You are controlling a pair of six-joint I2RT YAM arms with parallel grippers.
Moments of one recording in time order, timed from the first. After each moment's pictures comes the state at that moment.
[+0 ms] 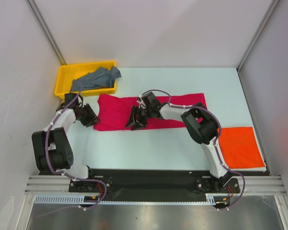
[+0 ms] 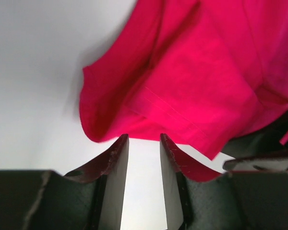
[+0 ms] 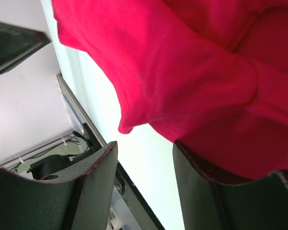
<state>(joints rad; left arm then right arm) 0.19 1.50 0.93 -0.53 0.32 -0.42 0.71 2.22 1.49 -0.07 -0.67 0.87</state>
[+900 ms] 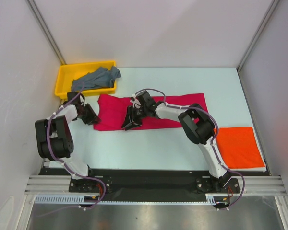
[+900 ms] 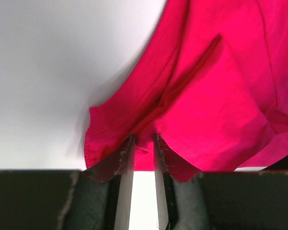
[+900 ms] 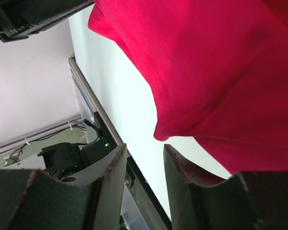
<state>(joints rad) 0.20 1.68 0.99 -0.46 0.31 -0.43 0.75 2.27 1.61 -0.12 -0.75 0.84</state>
